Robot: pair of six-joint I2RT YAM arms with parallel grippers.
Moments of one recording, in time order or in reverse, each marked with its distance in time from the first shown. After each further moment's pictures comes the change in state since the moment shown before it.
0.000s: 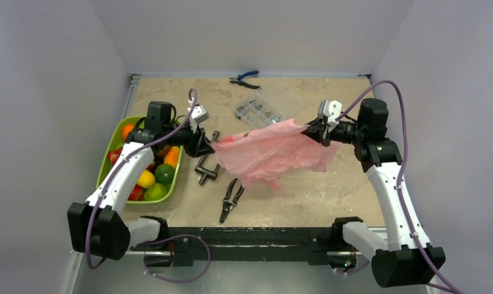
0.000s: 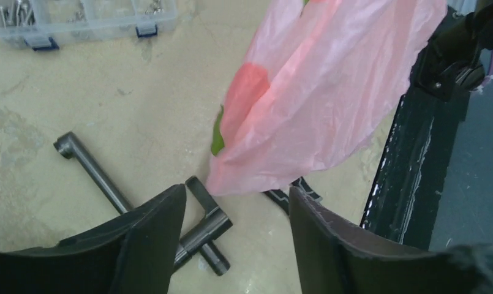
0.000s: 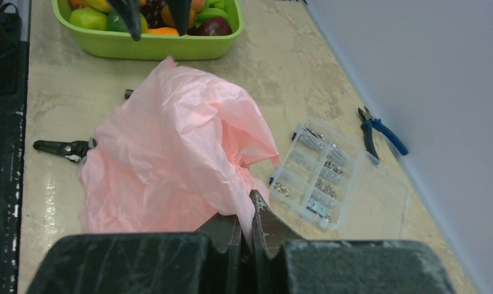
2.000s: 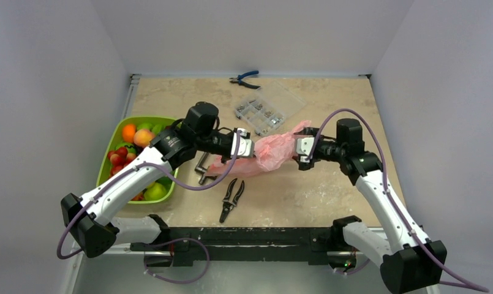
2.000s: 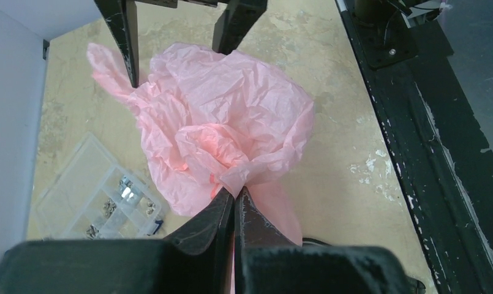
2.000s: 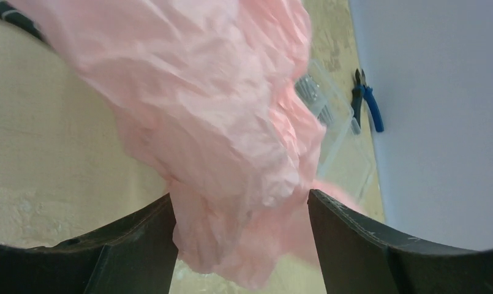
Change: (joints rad) left arm -0.554 0.012 0.210 0.079 -0.122 0.348; right arm 0.162 -0.051 -0.247 -0.002 0.283 -0.511
